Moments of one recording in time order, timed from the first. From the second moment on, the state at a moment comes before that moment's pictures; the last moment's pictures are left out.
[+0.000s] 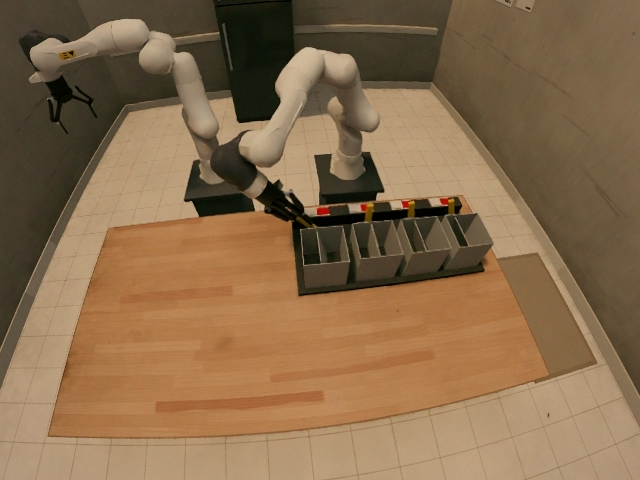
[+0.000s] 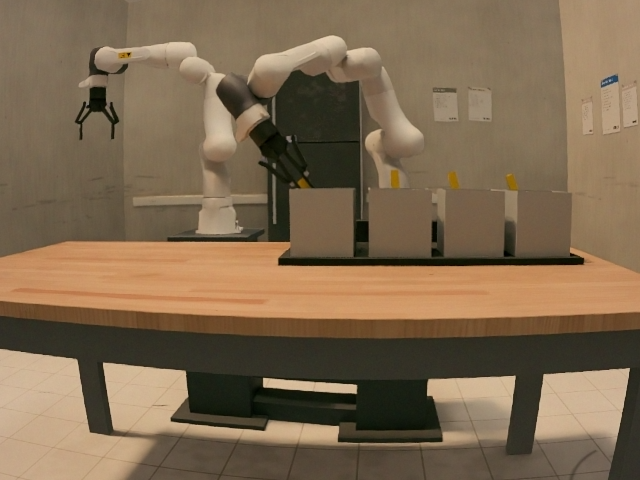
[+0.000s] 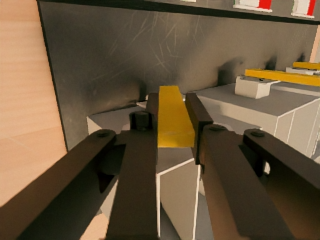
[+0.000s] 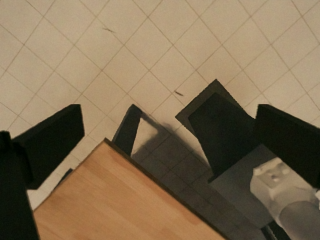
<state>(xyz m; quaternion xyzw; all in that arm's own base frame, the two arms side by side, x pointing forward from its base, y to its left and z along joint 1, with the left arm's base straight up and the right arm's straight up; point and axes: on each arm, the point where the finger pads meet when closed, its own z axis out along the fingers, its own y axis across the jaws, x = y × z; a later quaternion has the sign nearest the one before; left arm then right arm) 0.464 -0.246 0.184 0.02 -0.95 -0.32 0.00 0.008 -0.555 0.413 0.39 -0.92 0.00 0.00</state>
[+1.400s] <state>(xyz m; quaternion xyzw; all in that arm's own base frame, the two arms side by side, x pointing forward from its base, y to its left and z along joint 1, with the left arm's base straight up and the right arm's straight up) 0.463 -0.244 0.183 0.02 -0.95 -0.32 0.00 0.008 -0.555 0.413 0.39 -0.92 0.00 0.00</state>
